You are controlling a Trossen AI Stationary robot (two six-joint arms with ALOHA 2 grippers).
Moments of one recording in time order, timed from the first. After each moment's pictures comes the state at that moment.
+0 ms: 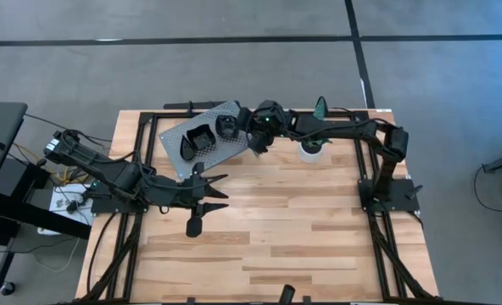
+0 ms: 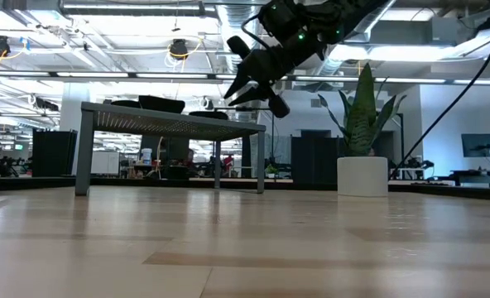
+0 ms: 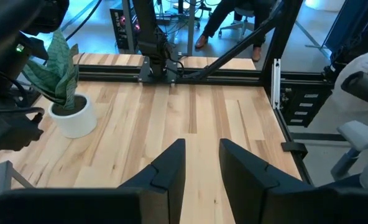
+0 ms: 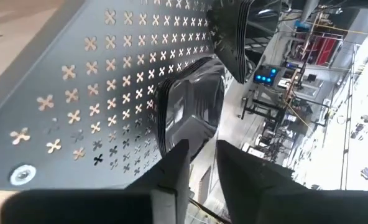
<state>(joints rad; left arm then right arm) -0.48 1.21 1.18 -0.38 -0.43 -0.17 -0.34 1.81 1.36 -0.05 0.04 -1.75</state>
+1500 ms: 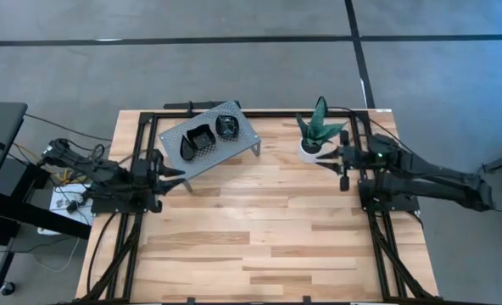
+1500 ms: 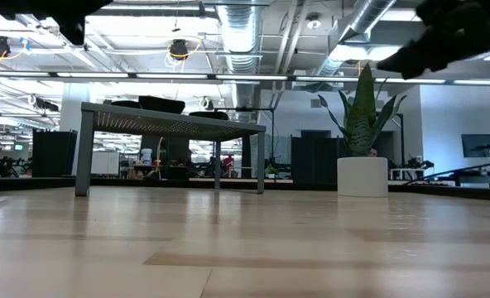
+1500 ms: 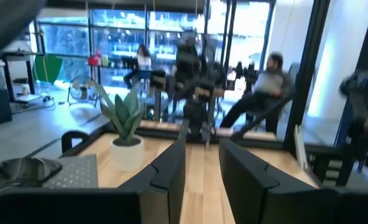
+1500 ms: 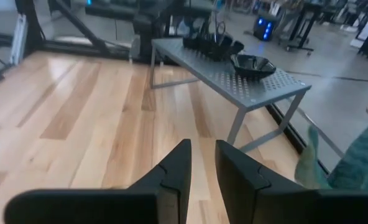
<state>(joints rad) -0.48 0.30 0.29 0.12 -0.55 0.02 -0.33 0.43 0.40 -0.22 -0.19 -0.23</state>
